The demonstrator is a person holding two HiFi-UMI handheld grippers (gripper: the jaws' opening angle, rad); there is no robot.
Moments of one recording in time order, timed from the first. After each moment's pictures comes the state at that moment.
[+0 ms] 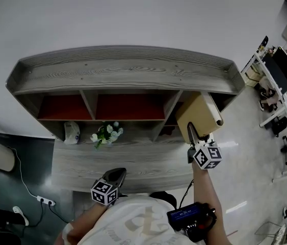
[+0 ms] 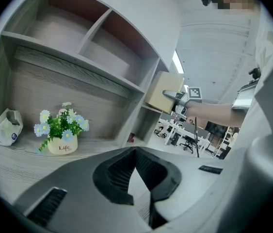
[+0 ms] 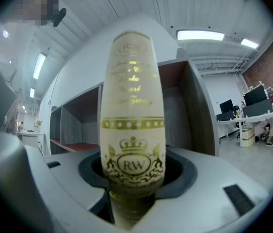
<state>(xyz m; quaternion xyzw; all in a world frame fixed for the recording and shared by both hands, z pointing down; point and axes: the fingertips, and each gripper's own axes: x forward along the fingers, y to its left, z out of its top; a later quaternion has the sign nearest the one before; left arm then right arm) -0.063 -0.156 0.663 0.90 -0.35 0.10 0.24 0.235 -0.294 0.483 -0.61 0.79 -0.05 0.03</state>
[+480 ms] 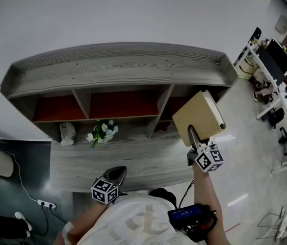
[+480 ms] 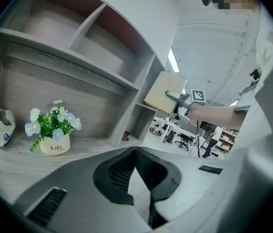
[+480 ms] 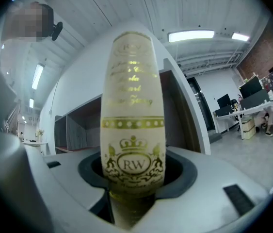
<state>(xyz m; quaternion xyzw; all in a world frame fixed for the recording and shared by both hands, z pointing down) -0.045 -0.151 0.664 0.91 -0.32 0.11 0.24 0.254 -0.252 0.489 -0.61 0.79 -0.08 0.07</state>
